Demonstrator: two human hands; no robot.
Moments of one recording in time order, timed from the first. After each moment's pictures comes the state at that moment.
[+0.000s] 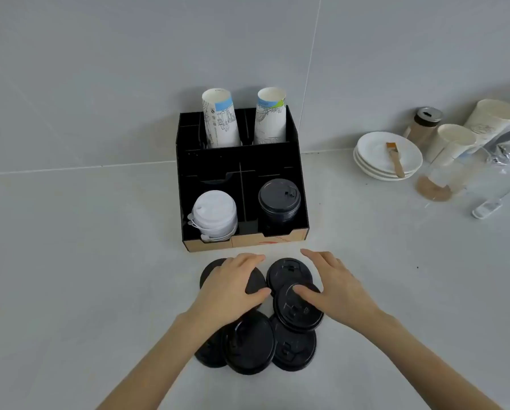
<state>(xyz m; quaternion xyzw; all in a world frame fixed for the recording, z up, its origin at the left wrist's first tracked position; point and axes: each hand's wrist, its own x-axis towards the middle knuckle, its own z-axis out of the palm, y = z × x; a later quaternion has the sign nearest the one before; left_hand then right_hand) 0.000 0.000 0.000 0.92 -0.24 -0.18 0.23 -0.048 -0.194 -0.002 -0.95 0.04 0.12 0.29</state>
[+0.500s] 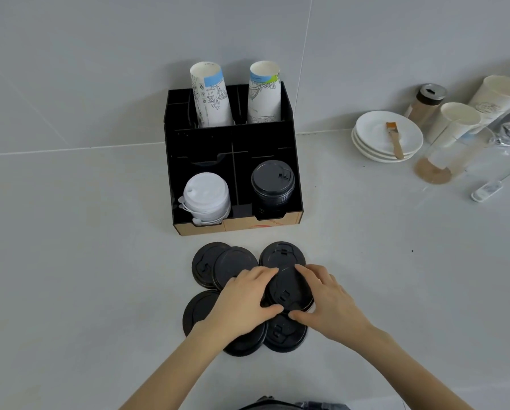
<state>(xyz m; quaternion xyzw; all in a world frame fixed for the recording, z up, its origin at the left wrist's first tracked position) -0.029 -0.025 -0.039 0.91 -0.27 -0.24 0.20 -0.080 -0.194 -0.037 -0.94 0.02 0.18 0.29</state>
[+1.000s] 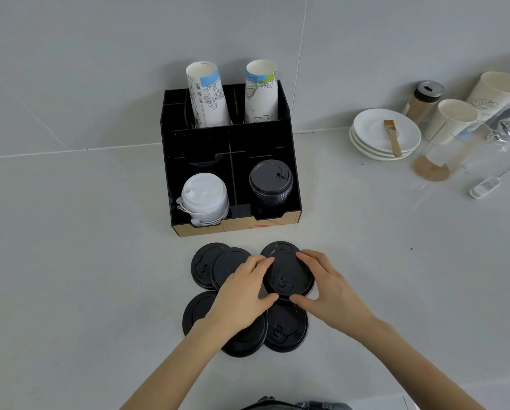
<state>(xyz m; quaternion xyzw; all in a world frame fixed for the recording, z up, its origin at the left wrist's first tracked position) -0.023 -0.027 -0.040 0.91 -0.25 -0.20 0.25 -0.072 -0.199 -0.030 -0.92 0.00 0.09 0.37</state>
